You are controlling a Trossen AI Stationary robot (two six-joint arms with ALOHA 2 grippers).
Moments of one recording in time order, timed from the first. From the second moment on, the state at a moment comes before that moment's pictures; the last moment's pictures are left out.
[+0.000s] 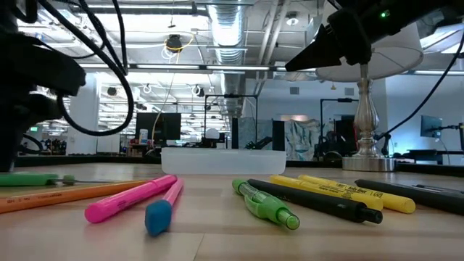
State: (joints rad) left arm -0.61 1.57 0.75 -0.66 -0.11 -0.88; right arm 0.36 1.36 0.68 0.17 0.76 -0.12
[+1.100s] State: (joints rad) left arm -0.52 1.57 0.75 -0.74 -0.15 -0.67; right arm 0.36 1.36 0.68 0.17 0.76 -0.12
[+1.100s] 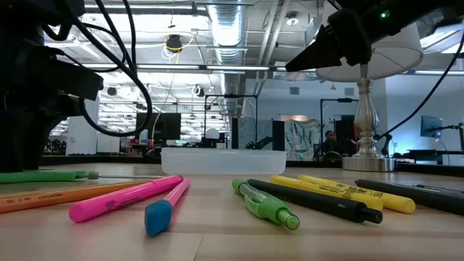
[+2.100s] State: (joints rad) left arm -0.52 1.57 0.75 -0.82 -0.23 -0.85; right arm 0.36 1.36 0.68 0.17 0.76 -0.12
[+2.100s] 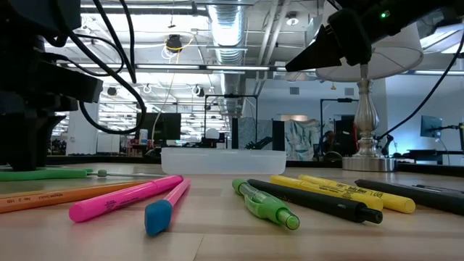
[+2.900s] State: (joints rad) left arm -0.56 1.57 0.81 -1.02 -0.36 -0.87; right arm 0.36 1.36 0.68 0.17 0.76 -0.12
